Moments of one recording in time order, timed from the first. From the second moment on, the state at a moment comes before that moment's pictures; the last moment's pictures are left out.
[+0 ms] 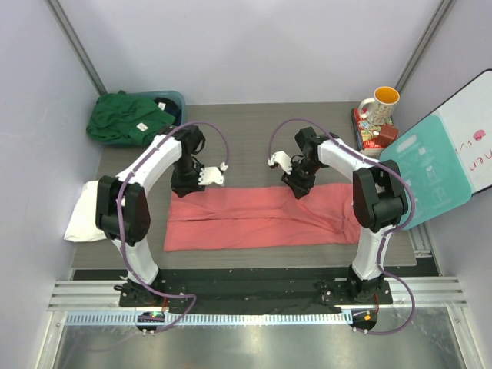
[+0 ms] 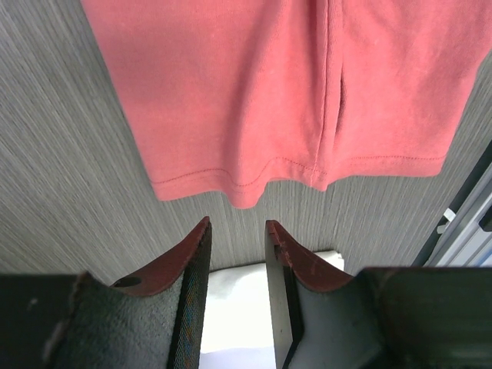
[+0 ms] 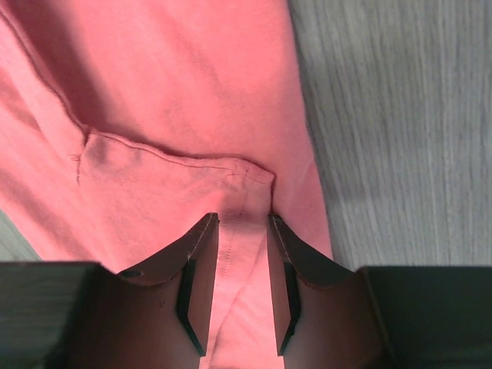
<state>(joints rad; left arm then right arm) -0.33 1.81 1.53 -1.33 0.10 1.30 0.33 1.92 1.41 -0.92 -0.38 -0.89</state>
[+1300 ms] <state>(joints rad) -0.35 1.81 1.53 -1.33 0.12 1.30 0.40 1.75 1.38 -1.07 -0.43 -0.89</state>
